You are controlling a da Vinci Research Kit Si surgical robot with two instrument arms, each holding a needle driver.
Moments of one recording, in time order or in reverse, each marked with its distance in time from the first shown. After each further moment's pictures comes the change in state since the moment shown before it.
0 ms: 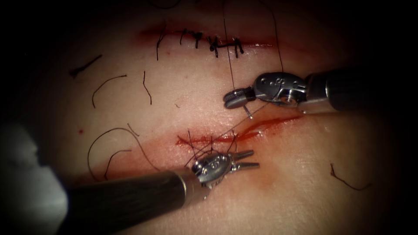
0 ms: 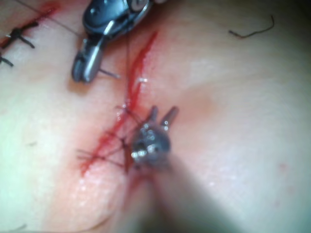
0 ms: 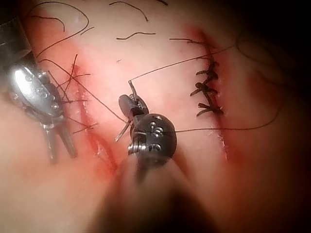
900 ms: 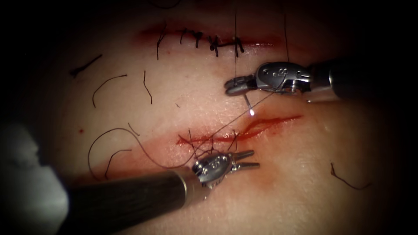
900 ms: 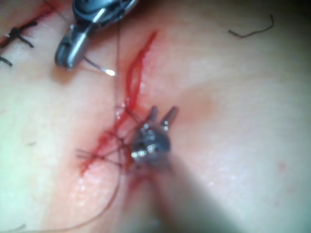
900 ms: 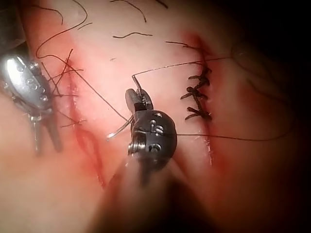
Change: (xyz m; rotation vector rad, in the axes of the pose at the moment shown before) right arm 0.001 0.001 -0.001 -0.121 0.070 -0.031; left arm 0.000 0.000 0.000 -0.002 -0.004 0.000
